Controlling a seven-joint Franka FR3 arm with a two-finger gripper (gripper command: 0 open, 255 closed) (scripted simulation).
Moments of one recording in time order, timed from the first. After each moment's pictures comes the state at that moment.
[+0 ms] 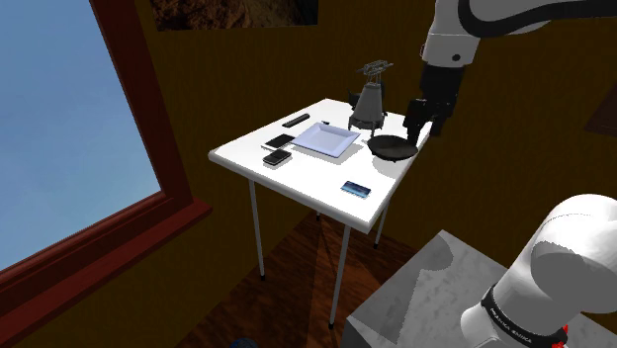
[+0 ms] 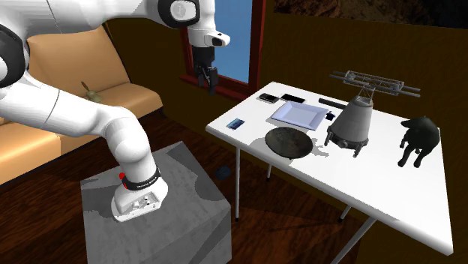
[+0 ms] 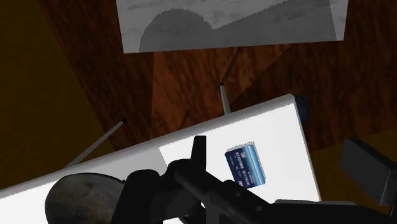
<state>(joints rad) 0.02 -0.77 -0.02 -2.42 -0.01 1.63 0.06</state>
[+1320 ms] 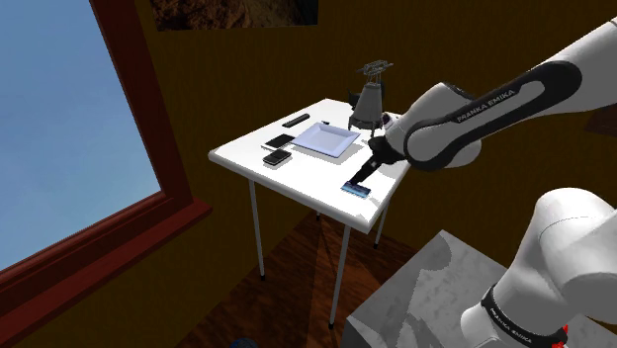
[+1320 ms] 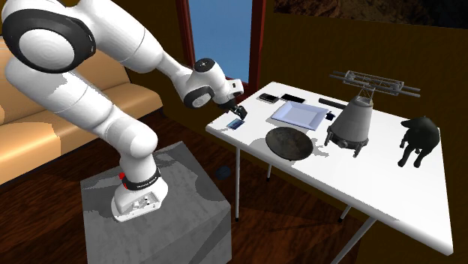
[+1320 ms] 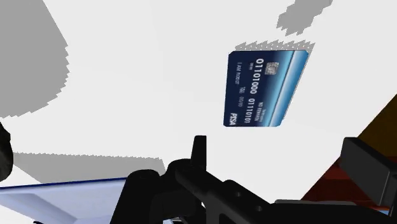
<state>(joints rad) 0.37 -0.45 -0.40 -2.88 0.12 2.99 -0.46</state>
